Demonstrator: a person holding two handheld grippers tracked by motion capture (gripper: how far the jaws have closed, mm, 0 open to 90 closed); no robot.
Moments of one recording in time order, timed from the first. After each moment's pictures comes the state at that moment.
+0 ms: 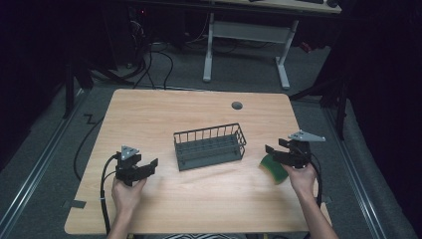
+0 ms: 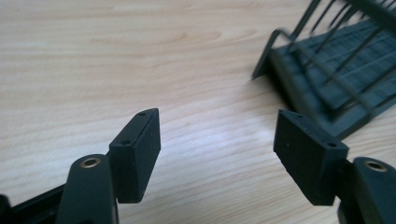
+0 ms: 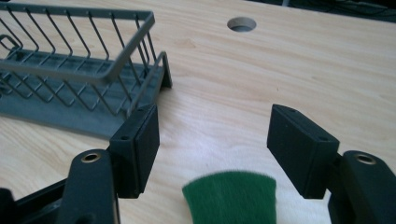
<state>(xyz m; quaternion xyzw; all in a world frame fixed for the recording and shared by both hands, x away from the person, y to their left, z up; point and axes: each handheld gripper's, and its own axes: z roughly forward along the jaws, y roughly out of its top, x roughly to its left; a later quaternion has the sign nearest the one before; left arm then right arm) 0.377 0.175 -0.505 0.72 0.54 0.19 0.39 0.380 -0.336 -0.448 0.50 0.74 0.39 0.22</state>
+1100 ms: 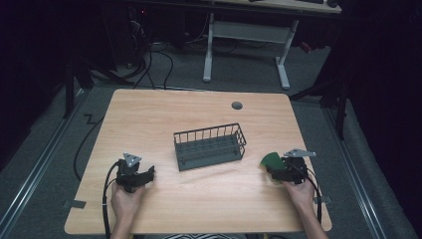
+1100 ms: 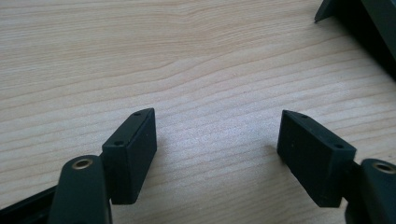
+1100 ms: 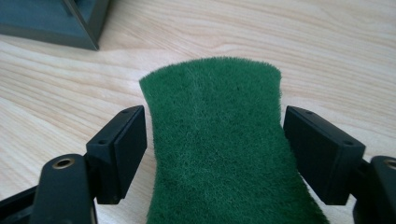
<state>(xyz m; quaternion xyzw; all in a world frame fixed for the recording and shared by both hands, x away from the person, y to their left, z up) 0.376 0.176 -0.536 0.74 0.54 0.23 0.33 0.371 -0.347 -0.517 0.52 0.77 0.31 0.21</state>
